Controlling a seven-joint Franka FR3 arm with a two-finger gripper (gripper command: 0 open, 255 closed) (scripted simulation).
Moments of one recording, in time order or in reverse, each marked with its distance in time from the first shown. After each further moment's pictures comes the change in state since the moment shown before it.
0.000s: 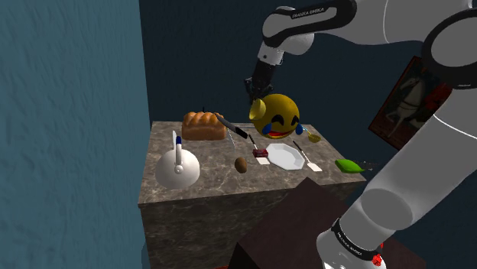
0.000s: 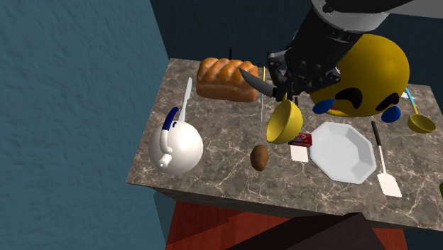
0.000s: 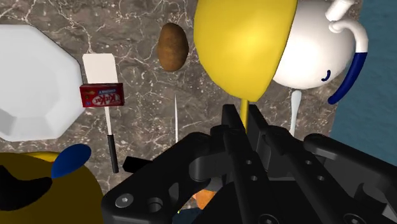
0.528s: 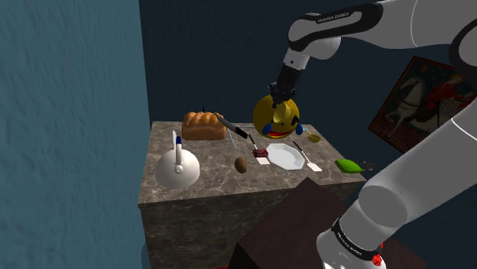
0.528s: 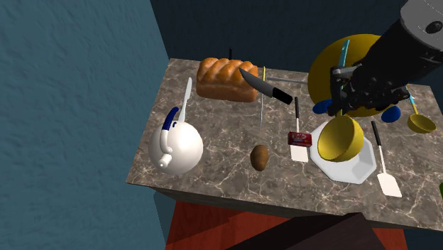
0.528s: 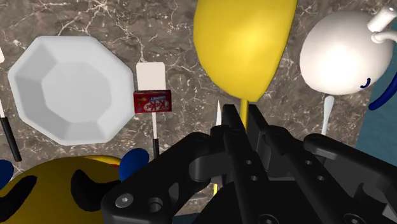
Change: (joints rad) arm -0.081 -0.135 -0.092 -0.148 -0.025 -0.015 -0.162
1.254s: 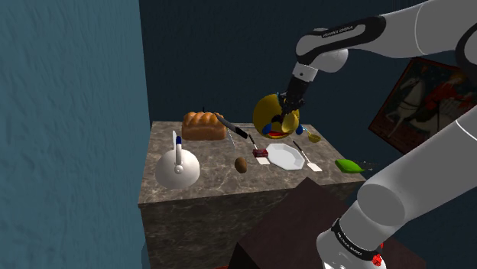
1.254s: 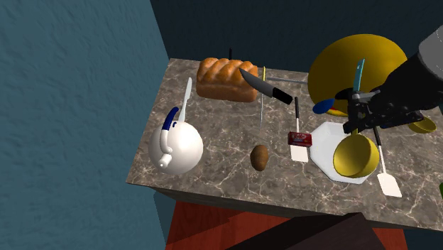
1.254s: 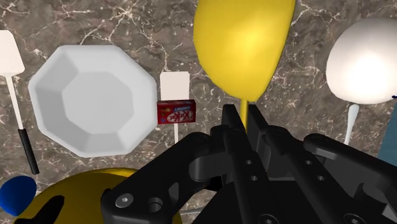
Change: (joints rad) arm -0.038 -0.034 -0.051 -0.127 -0.014 0.080 -0.095
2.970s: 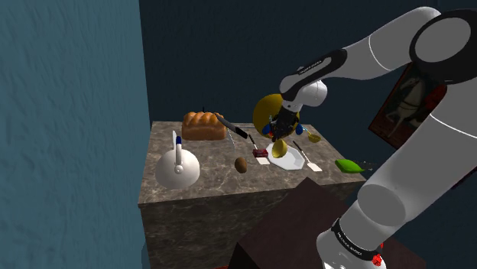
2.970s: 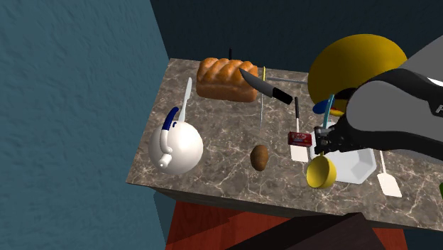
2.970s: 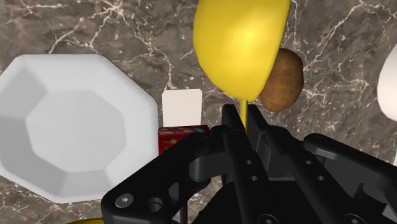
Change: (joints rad) arm 0.013 0.196 -0.001 -0.163 0.085 0.348 -0.096
